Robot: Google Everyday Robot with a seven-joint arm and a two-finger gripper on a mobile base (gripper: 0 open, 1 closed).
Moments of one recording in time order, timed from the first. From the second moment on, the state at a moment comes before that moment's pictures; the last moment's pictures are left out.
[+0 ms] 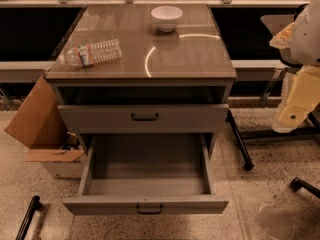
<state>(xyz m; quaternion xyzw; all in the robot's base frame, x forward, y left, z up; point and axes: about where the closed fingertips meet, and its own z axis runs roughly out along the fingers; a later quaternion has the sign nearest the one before) 0.438 -0.216 0.977 -0.60 0.78 -0.04 0.16</state>
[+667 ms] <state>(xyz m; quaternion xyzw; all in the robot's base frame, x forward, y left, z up) 0.479 -0.175 0.968 -0.62 0.76 -0.02 0.17</state>
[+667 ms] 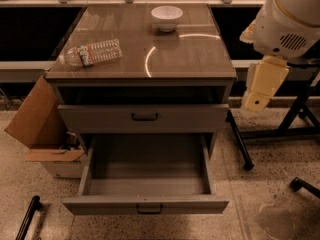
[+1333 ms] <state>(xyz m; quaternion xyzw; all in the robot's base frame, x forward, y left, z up) 0.513 -0.146 0.962 -0.64 0.74 -0.01 0.20</state>
